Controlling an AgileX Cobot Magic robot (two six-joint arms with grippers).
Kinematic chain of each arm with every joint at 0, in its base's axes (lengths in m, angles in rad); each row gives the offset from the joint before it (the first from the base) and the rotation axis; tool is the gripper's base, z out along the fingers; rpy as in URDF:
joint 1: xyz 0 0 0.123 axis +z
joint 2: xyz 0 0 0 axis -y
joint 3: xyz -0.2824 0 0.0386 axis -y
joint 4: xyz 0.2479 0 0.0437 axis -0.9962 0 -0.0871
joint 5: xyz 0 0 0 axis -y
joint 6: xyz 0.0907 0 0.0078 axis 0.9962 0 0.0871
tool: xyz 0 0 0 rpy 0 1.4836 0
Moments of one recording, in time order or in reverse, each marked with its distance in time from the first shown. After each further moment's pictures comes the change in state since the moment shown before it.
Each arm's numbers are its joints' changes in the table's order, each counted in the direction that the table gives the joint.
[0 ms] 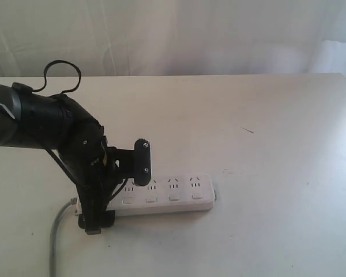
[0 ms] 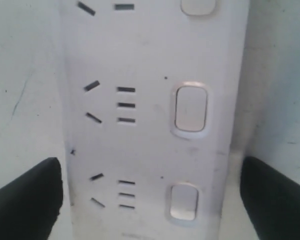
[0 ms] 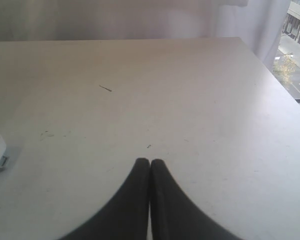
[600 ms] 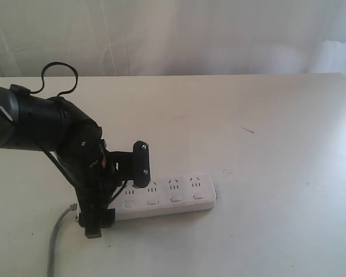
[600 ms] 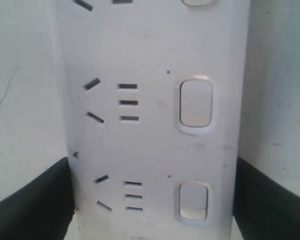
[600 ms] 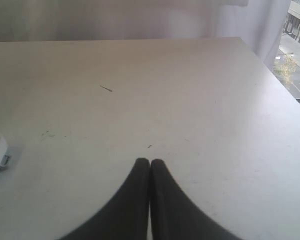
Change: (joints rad) left arm 0.002 0.003 -0.014 0.042 0.009 0.008; right arm 0.000 0.000 0.000 -0.003 0.000 0.000
